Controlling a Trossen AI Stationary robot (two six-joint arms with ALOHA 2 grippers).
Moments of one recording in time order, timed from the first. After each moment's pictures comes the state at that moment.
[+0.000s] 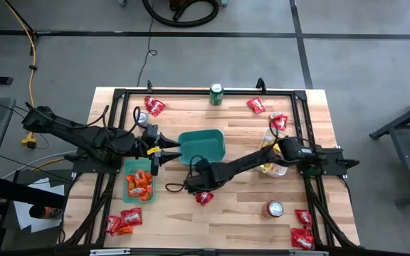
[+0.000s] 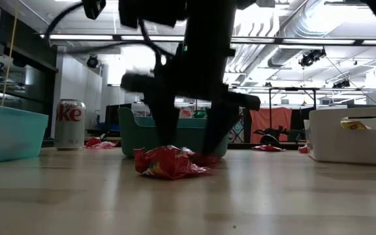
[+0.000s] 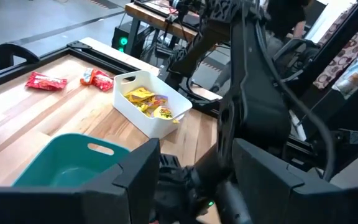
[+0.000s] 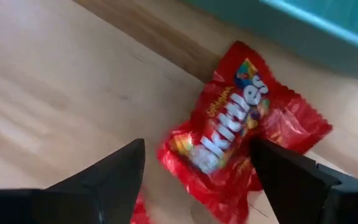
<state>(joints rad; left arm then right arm) -0.30 0.95 0.78 -0.06 -0.38 -0.47 0.27 2.32 1.87 -0.96 0.26 1.26</state>
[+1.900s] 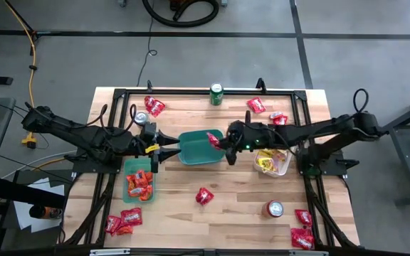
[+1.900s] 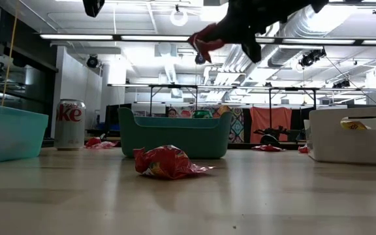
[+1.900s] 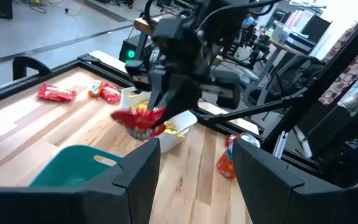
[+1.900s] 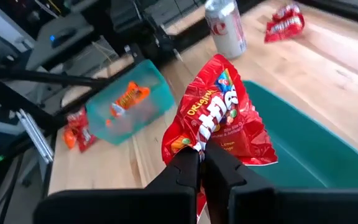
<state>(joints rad) -0.30 0.94 0.78 -0.03 -0.43 -0.47 0.04 1.37 0.91 0.02 0.13 0.54</state>
